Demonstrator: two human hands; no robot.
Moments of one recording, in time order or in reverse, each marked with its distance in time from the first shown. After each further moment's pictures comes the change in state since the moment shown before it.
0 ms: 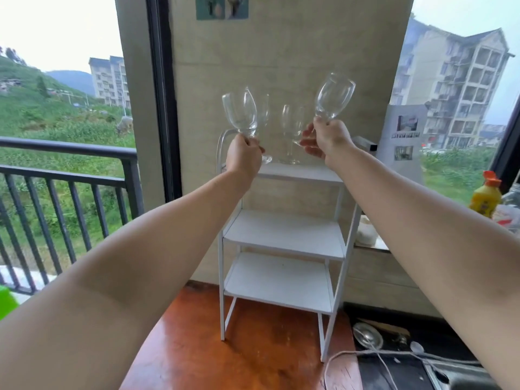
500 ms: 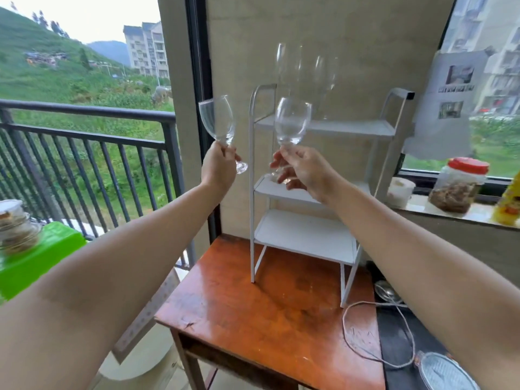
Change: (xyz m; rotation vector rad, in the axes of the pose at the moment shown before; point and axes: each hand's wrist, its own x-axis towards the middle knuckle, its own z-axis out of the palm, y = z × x) left_hand -0.080 -0.075 -0.101 0.204 0.122 -0.030; right_hand -0.142 0.073 0.030 -0.053 -0.578 0.030
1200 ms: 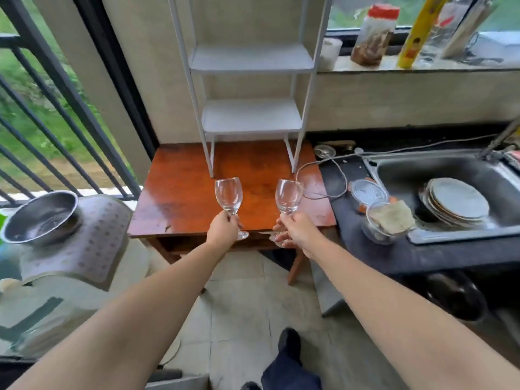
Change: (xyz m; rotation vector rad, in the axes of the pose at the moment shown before) left_hand -0.262 -0.190 -0.010 0.277 -0.785 -0.422; right_hand -0.246 0.208 0.101 0.120 0.459 0.815
